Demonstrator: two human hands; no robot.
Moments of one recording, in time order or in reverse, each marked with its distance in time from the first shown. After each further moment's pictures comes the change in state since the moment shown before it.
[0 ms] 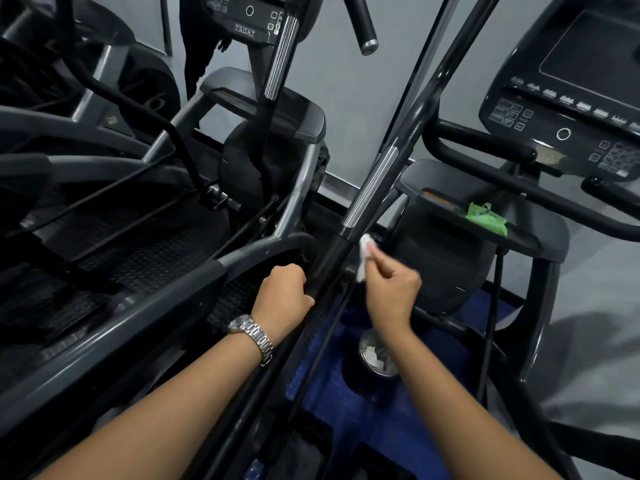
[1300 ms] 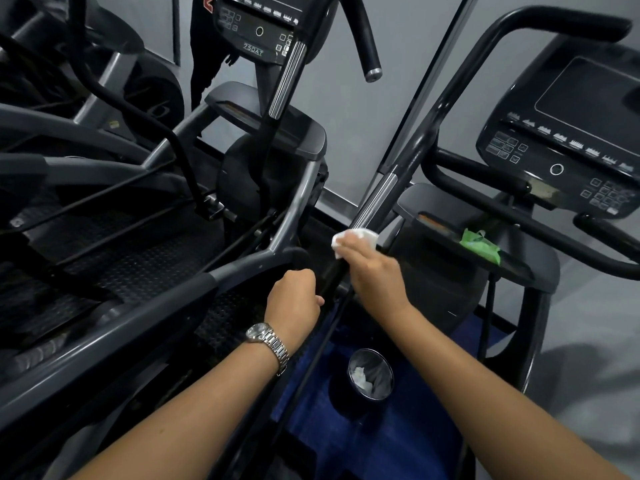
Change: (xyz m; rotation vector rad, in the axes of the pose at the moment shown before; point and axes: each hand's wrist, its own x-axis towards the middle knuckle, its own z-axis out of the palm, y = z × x) left_hand 0.019 0.029 0.003 0.044 0.099 0.044; right_hand 0.062 -0.009 0.009 -0.703 -0.383 -0.955
